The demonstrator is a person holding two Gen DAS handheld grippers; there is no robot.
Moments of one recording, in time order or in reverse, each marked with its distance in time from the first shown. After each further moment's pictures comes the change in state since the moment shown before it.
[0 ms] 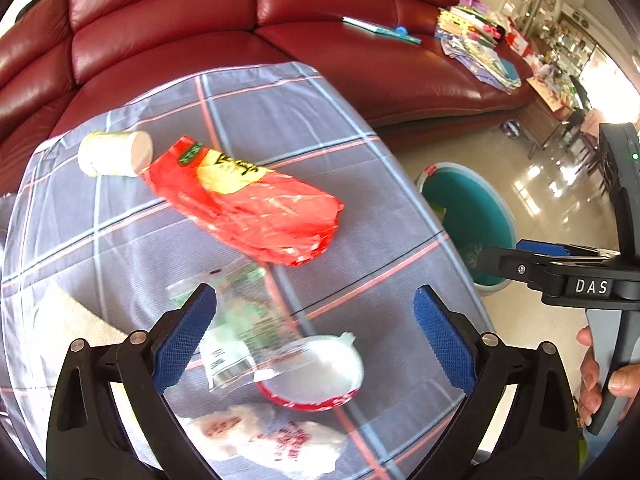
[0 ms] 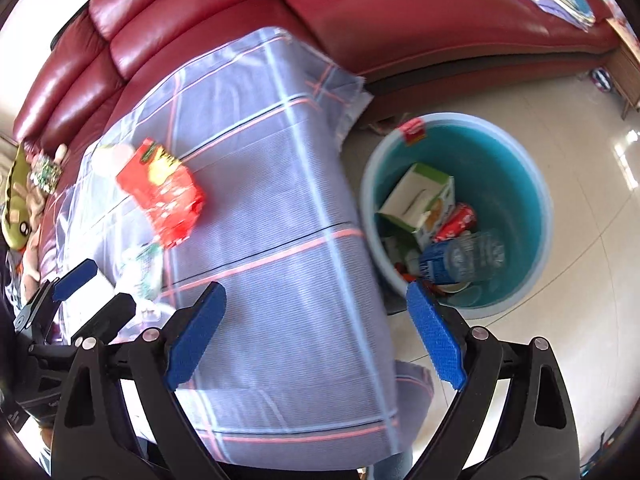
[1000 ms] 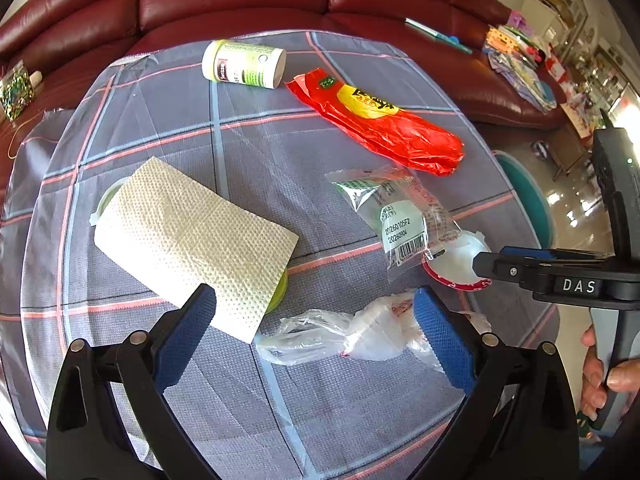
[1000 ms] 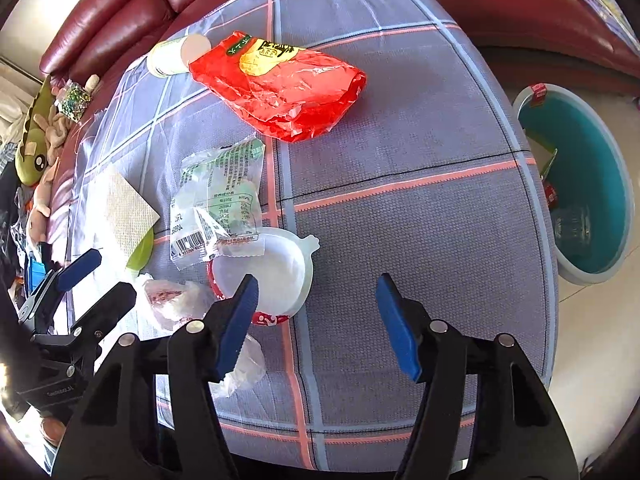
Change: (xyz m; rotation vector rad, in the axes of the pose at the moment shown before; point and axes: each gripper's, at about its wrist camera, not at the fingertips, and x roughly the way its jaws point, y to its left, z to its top) left arm -0.026 0.105 -0.080 -0.127 0.017 0.049; right arm 0.059 0.109 -0.052 -0.131 0.116 0.069
